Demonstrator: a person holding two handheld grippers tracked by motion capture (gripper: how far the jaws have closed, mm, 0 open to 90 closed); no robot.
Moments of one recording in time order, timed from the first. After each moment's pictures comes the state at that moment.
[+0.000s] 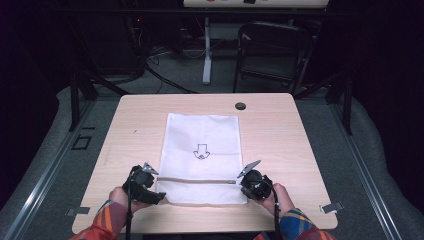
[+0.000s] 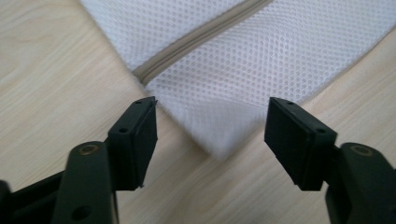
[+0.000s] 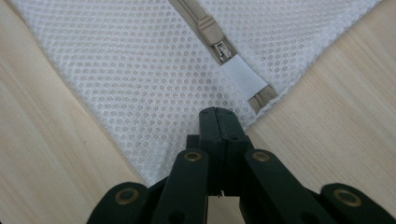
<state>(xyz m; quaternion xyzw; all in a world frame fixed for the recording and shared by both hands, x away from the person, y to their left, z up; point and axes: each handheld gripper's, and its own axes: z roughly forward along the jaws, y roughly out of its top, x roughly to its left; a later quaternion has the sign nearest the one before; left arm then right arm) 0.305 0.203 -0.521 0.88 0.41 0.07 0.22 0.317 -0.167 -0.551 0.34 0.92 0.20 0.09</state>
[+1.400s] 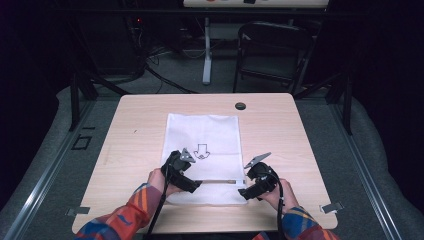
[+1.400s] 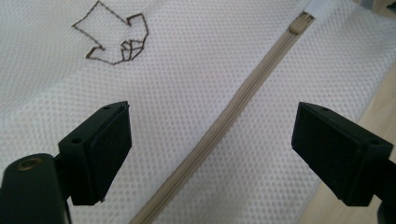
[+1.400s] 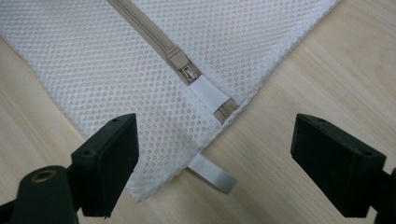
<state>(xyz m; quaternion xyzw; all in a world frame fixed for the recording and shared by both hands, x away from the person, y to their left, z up) 0.351 0.096 -0.522 0.91 0.30 0.09 0.28 0.328 -0.181 -0.539 0.38 0.89 0.24 0.08</state>
